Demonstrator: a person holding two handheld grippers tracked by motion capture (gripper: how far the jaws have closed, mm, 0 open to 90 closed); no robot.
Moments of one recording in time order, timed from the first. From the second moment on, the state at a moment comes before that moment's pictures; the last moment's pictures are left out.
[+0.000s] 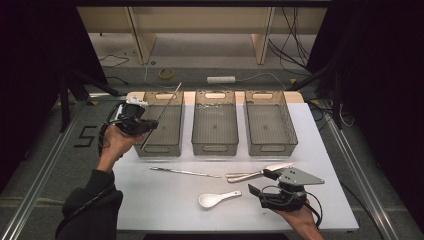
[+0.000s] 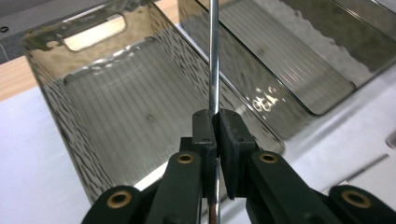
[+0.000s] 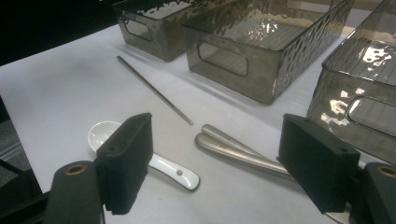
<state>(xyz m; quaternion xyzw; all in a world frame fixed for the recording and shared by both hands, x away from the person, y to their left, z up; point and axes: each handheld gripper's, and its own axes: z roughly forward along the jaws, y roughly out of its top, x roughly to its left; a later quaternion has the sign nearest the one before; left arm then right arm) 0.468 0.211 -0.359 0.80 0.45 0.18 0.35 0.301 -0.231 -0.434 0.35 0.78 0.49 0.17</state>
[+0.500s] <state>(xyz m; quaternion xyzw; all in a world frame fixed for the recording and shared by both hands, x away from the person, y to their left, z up) 0.491 0.226 -0.368 0.77 0.49 0.19 0.36 0.301 -0.230 -0.435 0.35 0.78 0.49 0.17</state>
